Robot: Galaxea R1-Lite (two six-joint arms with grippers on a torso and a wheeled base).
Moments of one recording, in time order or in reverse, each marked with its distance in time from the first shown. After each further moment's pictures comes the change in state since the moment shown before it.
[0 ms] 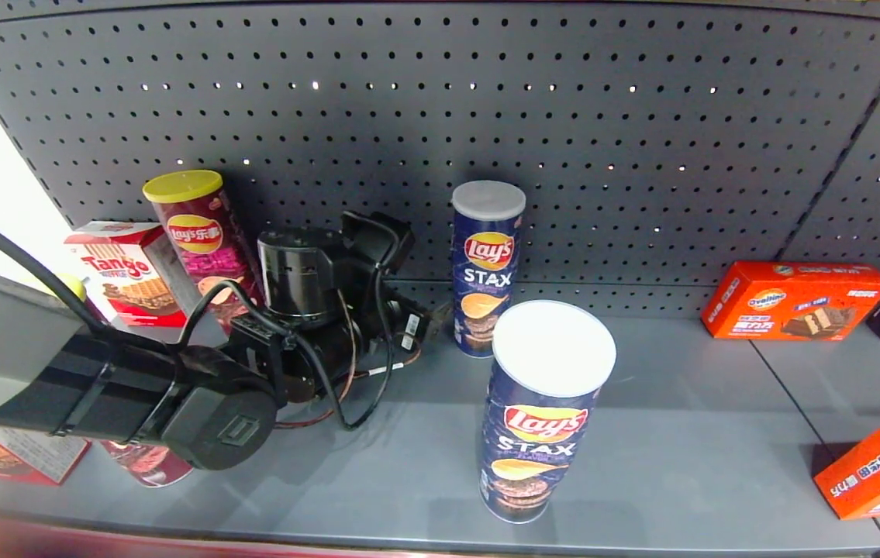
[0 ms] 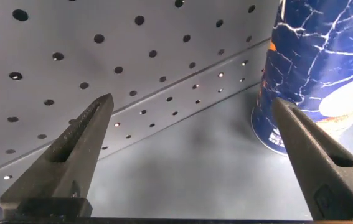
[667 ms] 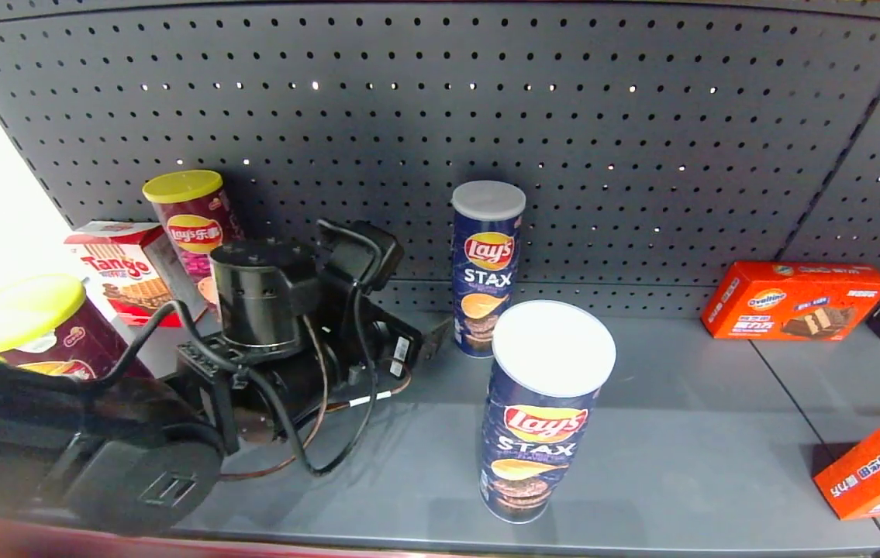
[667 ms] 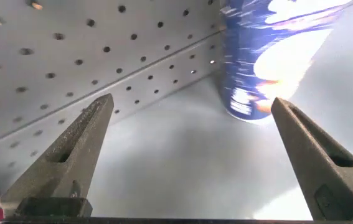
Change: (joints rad) left arm -0.060 -0.147 0.163 -0.009 0.018 -0.023; right arm 0.000 0.000 0.000 0.000 0.000 0.000
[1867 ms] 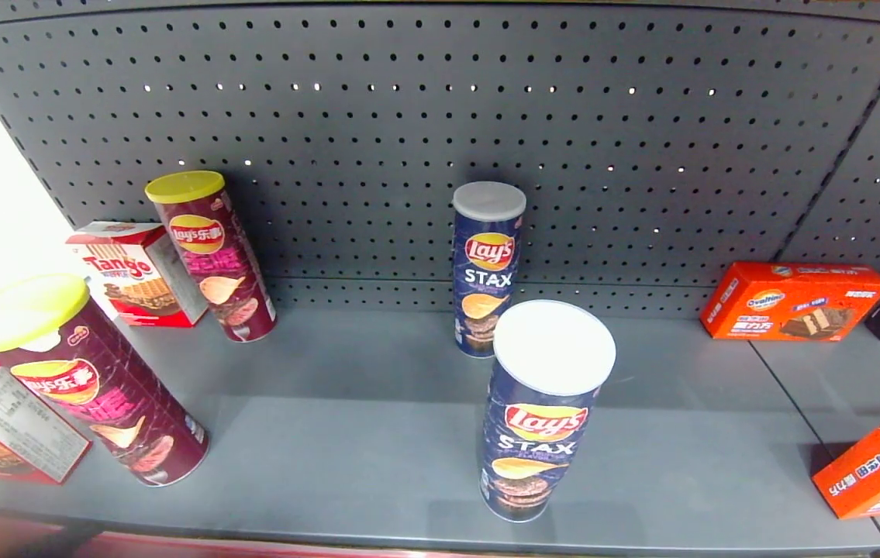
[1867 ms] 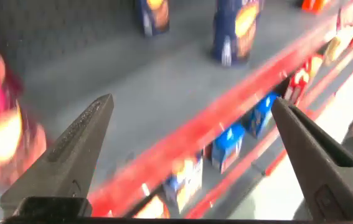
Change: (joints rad) left arm -0.257 -1.261 0.778 0.348 -0.070 -0.059; right arm 0.000 0.000 0.000 0.000 0.000 0.000
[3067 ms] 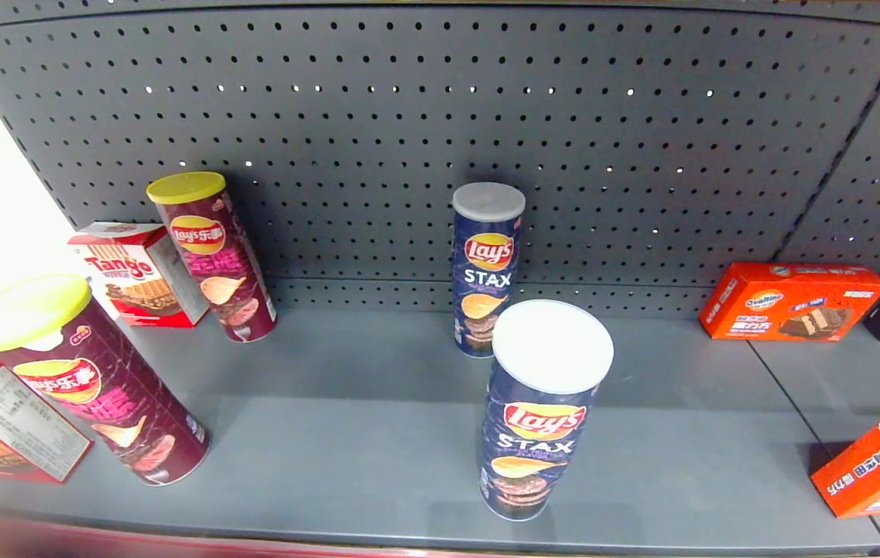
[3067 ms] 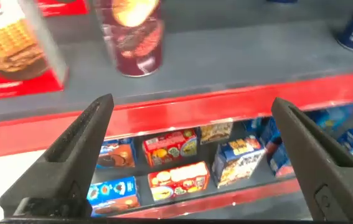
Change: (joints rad) left arm 0.842 -0.473 0.044 0.400 -0.314 -0.117; right arm 0.000 0.000 0.000 0.000 0.000 0.001
